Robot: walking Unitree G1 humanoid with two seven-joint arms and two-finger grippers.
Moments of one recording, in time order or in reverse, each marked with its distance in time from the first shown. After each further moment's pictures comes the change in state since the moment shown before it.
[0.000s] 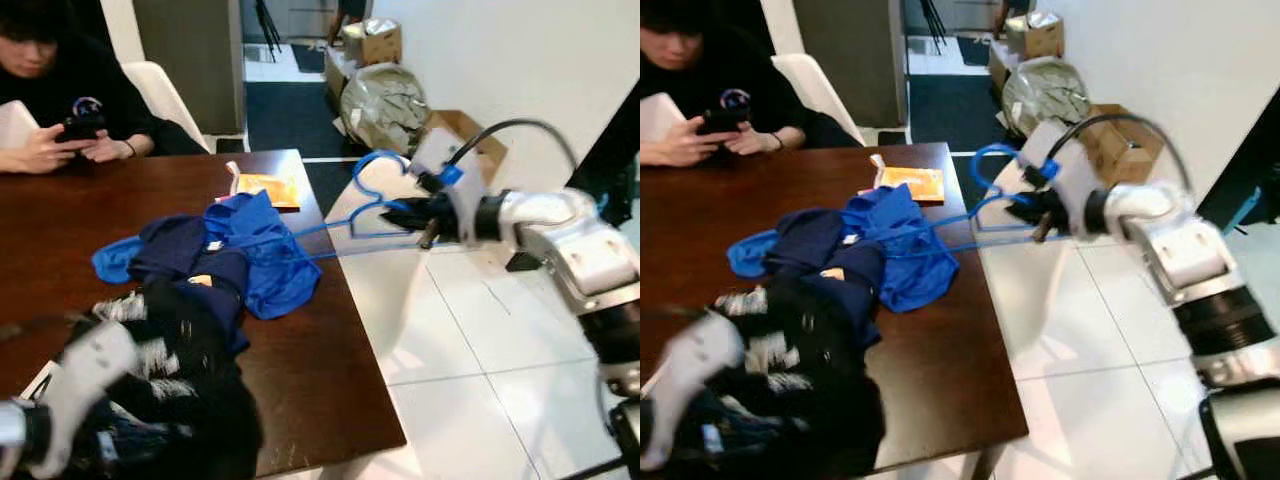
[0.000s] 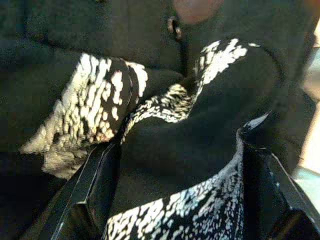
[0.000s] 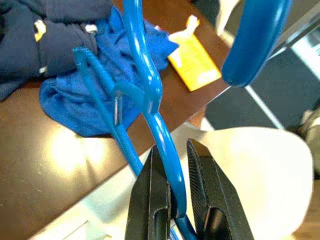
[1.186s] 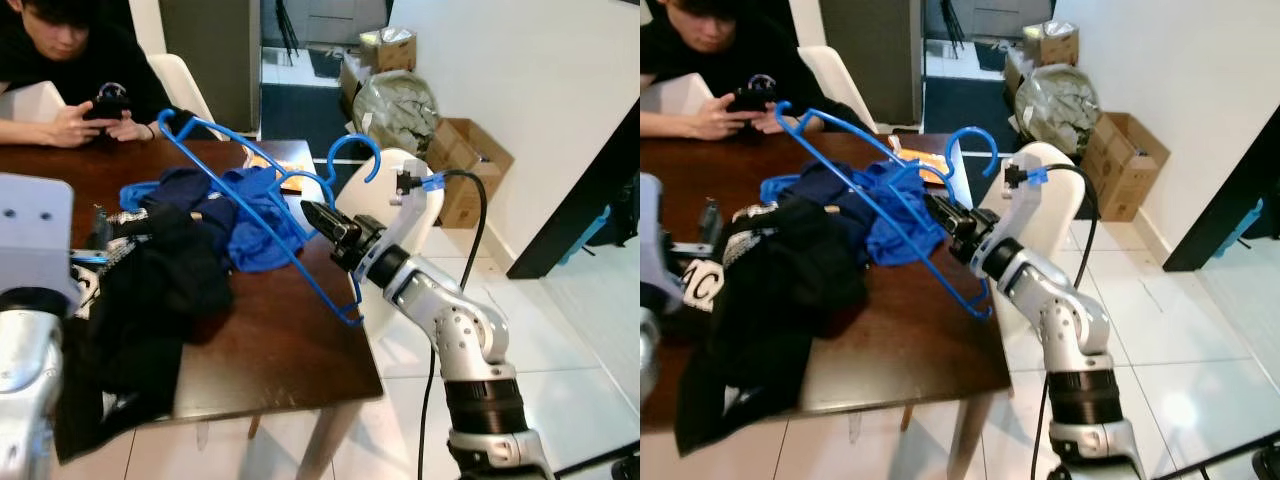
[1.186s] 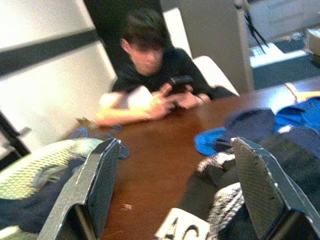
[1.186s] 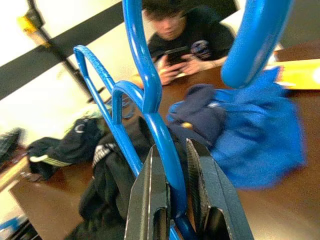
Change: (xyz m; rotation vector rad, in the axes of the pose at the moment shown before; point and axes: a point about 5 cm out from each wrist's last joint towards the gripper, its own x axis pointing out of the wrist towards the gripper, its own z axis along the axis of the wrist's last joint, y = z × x) left arm -0.069 0.051 0.102 -0.073 -0.535 1.378; right arm 0.078 0.096 -0.004 1.021 -0.514 -0.099
